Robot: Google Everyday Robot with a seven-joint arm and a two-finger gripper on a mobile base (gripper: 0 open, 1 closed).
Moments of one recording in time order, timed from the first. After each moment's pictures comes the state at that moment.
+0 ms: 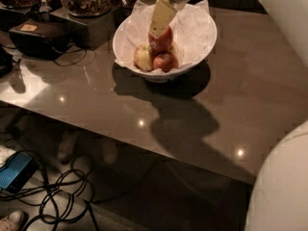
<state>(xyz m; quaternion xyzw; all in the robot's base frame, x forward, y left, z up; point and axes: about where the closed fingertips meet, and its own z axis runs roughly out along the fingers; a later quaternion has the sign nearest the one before) 0.673 -0.051 0.997 -0.46 0.85 -0.02 0.26</state>
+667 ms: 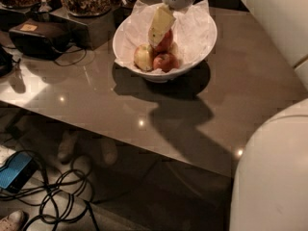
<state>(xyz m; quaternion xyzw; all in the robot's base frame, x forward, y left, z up) 0.686 -0.053 0.973 -0.46 0.86 -0.02 0.23</state>
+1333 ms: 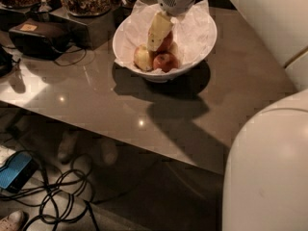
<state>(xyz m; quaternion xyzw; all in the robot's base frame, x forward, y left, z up) 0.689 -0.048 0.954 -0.46 0.86 -0.01 0.21</state>
